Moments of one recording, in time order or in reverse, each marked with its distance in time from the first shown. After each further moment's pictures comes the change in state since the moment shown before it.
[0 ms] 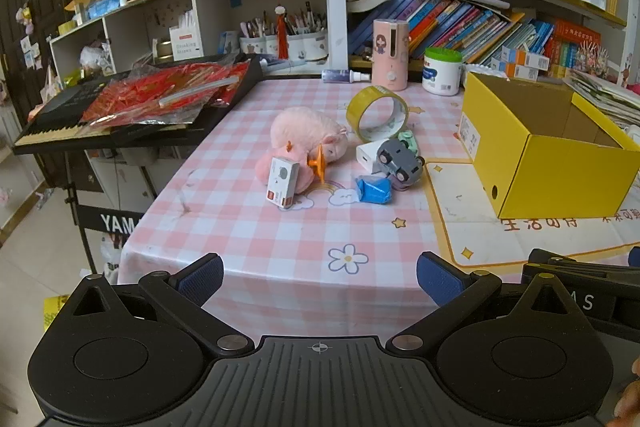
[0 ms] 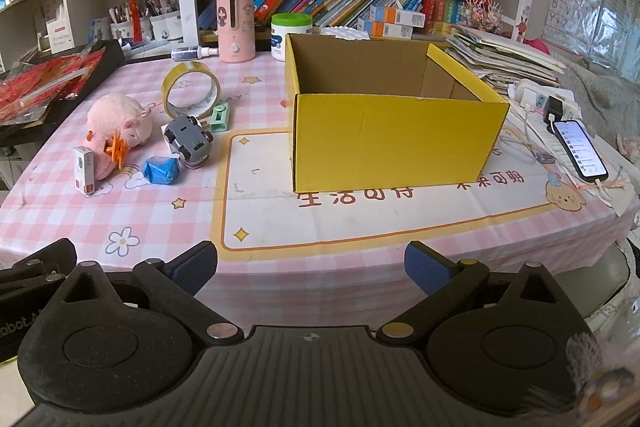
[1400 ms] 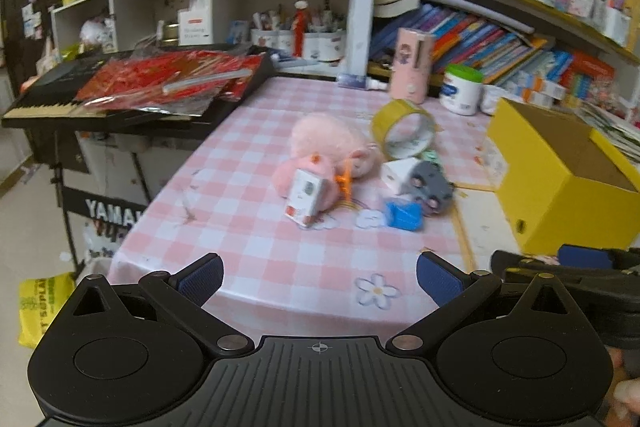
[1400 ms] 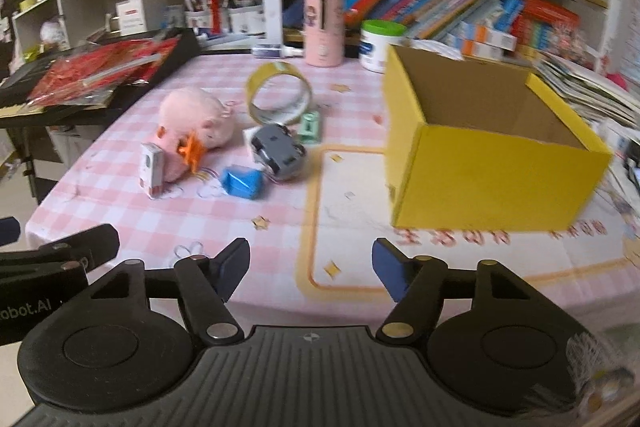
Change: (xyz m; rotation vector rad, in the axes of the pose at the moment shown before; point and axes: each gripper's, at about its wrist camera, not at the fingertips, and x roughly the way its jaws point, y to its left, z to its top) left arm 0.041 0.048 0.017 -0.105 0.002 -0.036; right arm 0.041 0.051 0.029 -0.126 -0.011 0.223
